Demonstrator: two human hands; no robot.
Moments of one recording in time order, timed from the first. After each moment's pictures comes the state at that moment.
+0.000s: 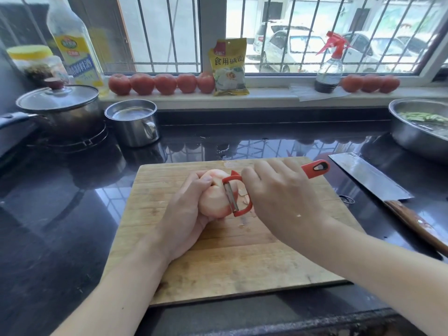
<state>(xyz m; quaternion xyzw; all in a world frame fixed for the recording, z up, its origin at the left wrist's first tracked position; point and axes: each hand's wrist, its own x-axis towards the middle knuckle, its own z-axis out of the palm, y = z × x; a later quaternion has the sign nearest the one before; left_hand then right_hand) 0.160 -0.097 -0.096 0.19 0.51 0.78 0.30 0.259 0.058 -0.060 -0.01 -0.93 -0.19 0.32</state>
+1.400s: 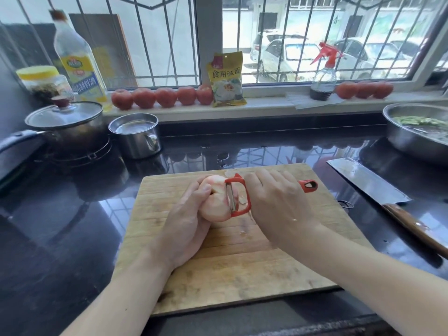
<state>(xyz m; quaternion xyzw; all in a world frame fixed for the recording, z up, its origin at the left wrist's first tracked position) 0.155 -0.100 -0.096 0.22 0.46 0.80 0.32 0.248 0.063 -0.077 -0.05 -0.93 -0.11 0.35</state>
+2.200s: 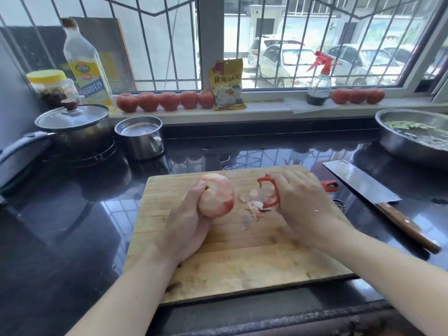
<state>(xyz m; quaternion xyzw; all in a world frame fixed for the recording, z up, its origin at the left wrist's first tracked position) 0.154 -0.105 -0.095 0.20 0.43 0.82 0.32 0.264 0.106 -0.084 -0.12 -0.95 -0.11 0.27</state>
